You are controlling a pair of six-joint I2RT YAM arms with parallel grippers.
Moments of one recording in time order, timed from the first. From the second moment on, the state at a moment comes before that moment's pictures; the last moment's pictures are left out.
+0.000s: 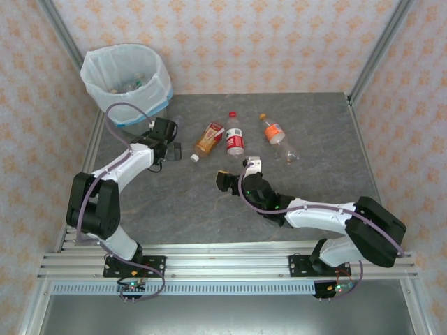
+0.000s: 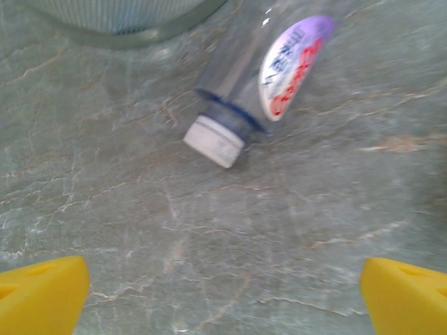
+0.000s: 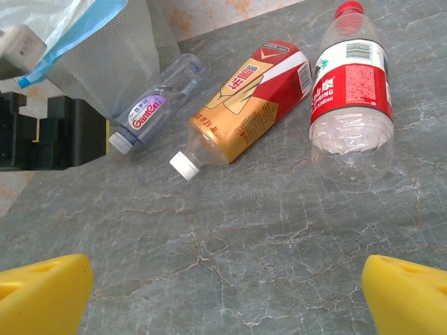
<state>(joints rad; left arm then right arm) -0.21 1.63 1.12 -0.57 -0.35 -0.30 0.95 1.36 0.58 0.38 0.39 0.64</state>
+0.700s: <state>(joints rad) -0.15 1.97 1.38 -0.59 -0.27 -0.22 0.95 1.37 0.59 0.44 0.39 0.64</state>
